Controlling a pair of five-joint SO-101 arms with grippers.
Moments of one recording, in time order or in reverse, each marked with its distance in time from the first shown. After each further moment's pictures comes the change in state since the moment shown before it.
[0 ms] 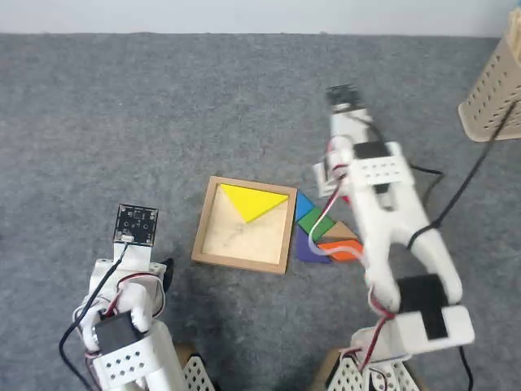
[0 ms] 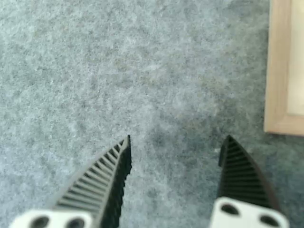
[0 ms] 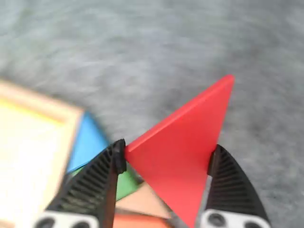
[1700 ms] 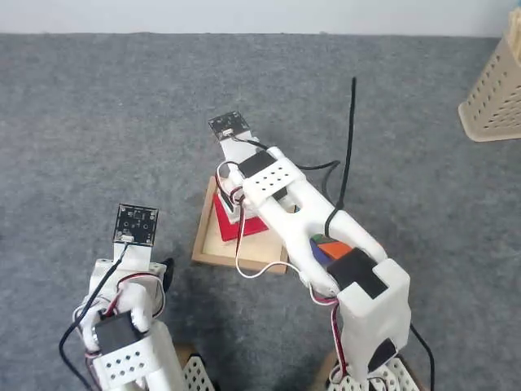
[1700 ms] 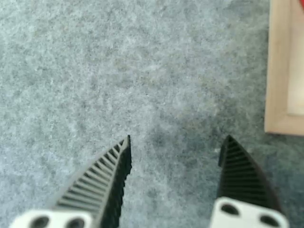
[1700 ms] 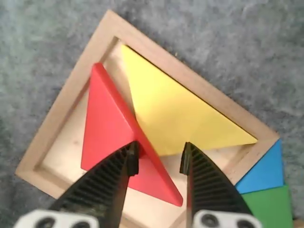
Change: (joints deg) left arm 0.0 0.0 0.0 0.0 0.0; right arm -25.4 20.7 -19.3 6.7 -14.9
